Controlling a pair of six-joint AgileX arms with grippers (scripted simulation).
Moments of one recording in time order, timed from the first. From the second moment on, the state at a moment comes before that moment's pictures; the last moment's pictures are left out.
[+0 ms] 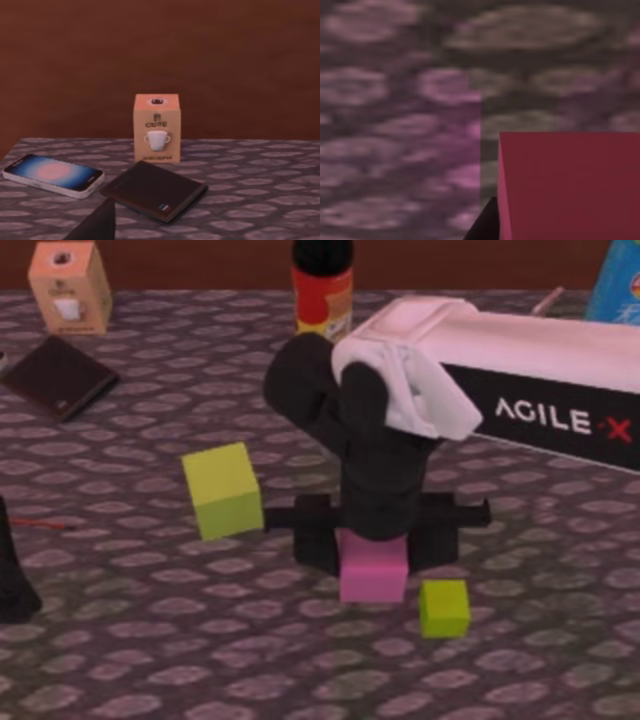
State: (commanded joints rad) left arm 0.00 0.00 0.00 0.00 0.00 0.00; right arm 0.80 2.07 1.63 -1.11 0.01 0.81
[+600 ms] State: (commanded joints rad) left arm 0.00 0.00 0.00 0.00 0.00 0.00; right arm 0.81 2.16 1.48 -0.88 0.01 0.81
